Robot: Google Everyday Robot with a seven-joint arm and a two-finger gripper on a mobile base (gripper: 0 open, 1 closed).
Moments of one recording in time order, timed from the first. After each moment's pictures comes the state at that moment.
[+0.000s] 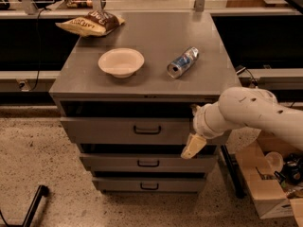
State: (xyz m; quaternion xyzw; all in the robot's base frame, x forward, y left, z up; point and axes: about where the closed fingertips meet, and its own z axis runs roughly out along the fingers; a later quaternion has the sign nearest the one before) arm 0.556 -0.130 0.677 -0.61 0.74 0.02 0.28
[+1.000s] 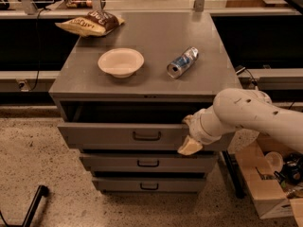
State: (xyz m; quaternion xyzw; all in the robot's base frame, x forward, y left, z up) arm 0.532 -0.114 0.664 -0.64 0.72 0.04 0.25
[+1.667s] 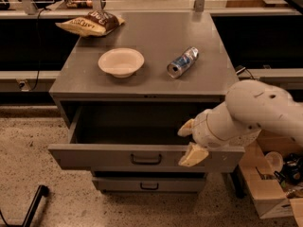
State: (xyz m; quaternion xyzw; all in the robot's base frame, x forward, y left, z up) arm 0.478 -0.102 0.716 -0.67 0.70 0.07 0.25
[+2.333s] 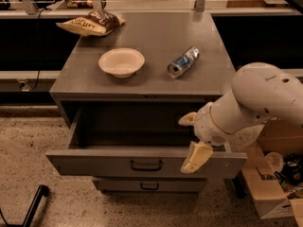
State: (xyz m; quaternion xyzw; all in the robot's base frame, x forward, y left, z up) arm 0.453 -0.095 0.752 -0.67 0.70 0.12 0.22
